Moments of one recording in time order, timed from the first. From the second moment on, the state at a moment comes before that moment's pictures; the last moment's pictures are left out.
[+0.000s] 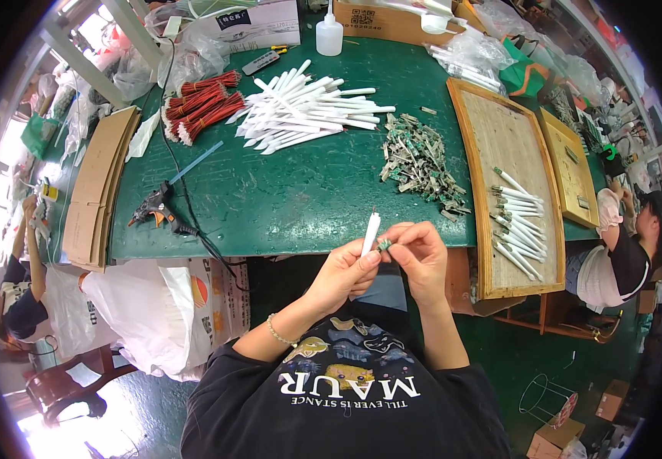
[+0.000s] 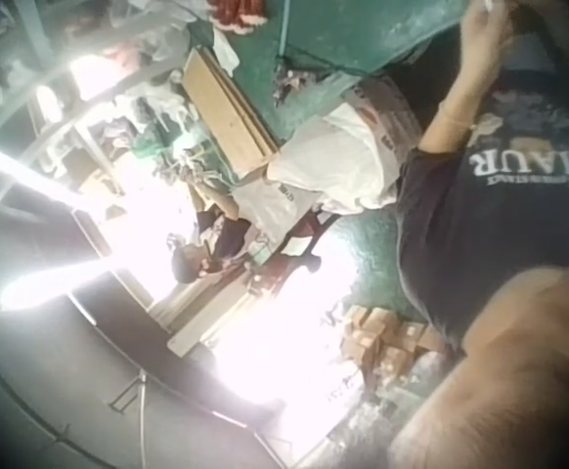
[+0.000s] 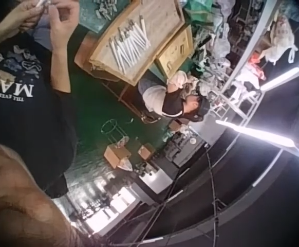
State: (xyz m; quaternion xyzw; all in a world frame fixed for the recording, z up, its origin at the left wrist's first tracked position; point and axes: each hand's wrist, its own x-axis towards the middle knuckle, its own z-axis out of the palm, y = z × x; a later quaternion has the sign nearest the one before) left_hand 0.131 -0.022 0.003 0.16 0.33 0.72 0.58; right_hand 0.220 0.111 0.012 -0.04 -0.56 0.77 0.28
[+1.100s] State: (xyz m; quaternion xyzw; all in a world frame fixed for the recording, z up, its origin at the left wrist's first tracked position) left_hand 0.141 -0.025 -0.003 0.25 0.33 0.72 0.56; right_hand 0.206 0.116 0.050 -0.11 -0.66 0.66 0.34
